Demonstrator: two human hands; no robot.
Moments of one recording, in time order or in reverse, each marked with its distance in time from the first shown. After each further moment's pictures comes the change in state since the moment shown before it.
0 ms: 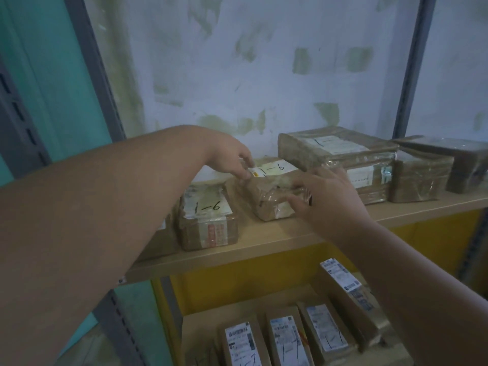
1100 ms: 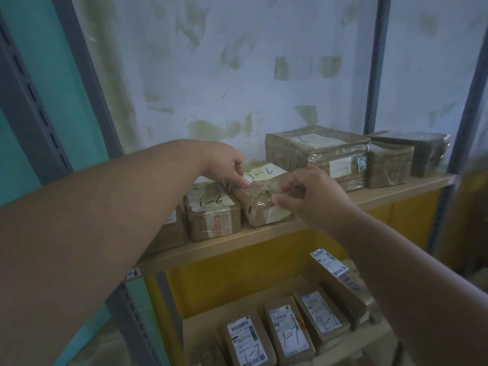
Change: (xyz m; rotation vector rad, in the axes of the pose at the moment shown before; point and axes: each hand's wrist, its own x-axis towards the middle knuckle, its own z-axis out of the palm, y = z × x) left_hand -0.016 -0.006 0.021 -0.083 0.111 0.097; right_hand -0.030 -0.025 -0.013 0.339 -0.033 0.137
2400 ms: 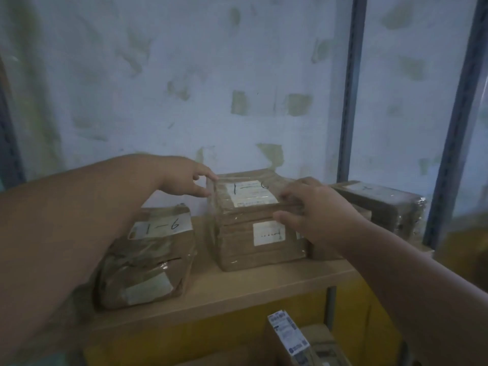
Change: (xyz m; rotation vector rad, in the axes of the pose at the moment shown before) left_hand 0.123 0.058 -0.039 -0.071 0.018 -0.192; right_hand 0.114 0.141 -0.121 -0.304 -0.115 -0.169
